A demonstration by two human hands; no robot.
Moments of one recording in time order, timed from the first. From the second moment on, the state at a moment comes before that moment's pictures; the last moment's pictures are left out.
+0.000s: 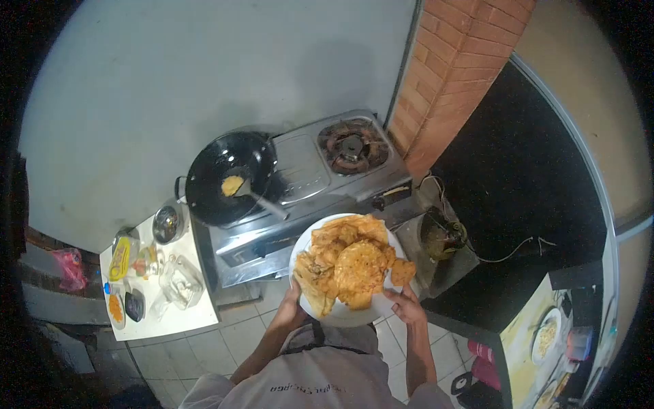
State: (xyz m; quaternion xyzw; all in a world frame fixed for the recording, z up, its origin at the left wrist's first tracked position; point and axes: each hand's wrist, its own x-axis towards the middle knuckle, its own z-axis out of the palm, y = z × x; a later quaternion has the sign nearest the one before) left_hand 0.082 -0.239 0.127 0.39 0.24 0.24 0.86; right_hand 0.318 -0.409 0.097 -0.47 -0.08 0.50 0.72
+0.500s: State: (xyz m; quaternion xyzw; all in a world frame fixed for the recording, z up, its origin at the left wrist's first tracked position) left_hand 0.316 -0.081 0.210 0.29 0.40 0.42 0.76; right_hand 0.588 -0.186 0.185 -0.41 -0.28 0.62 0.61
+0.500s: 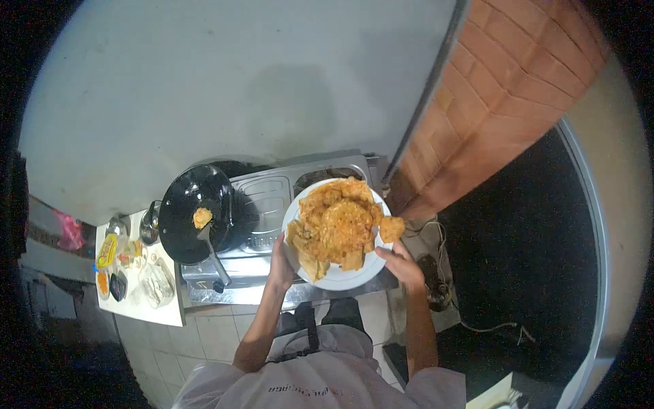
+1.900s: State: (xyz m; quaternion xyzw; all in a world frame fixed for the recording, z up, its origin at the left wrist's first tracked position) left_hand 0.320 -0.022 0.205 0.43 0.53 0.42 0.59; right_hand 0.625 -0.074 0.188 -0.53 -0.36 0.62 0.45
